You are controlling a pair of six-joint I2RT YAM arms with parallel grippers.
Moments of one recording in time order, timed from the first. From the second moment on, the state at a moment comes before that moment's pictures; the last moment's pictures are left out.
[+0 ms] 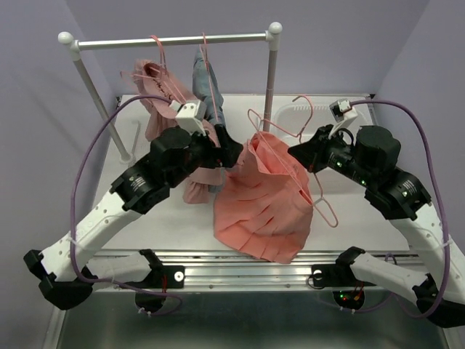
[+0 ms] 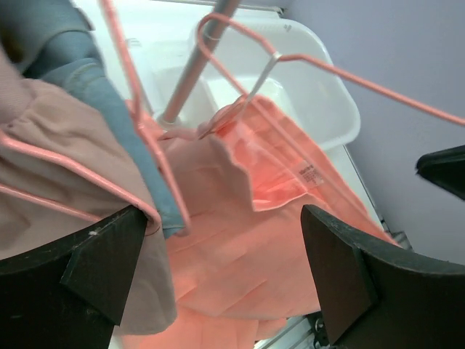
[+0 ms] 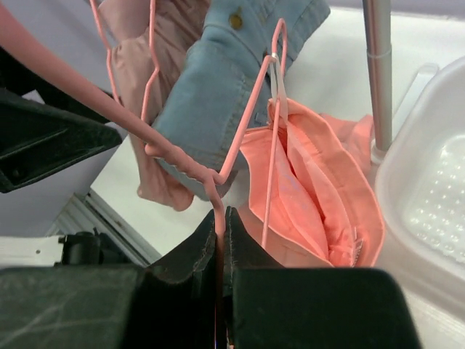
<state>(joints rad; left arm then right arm) -0.78 1.01 1.29 -0.53 -0.17 -0.56 0.62 0.97 1.36 -0.56 -0.12 0.39</state>
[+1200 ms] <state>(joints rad) -1.33 1.24 1.28 -0.31 -0.48 -0.59 0.62 0.73 1.33 -1.00 -0.09 0.47</state>
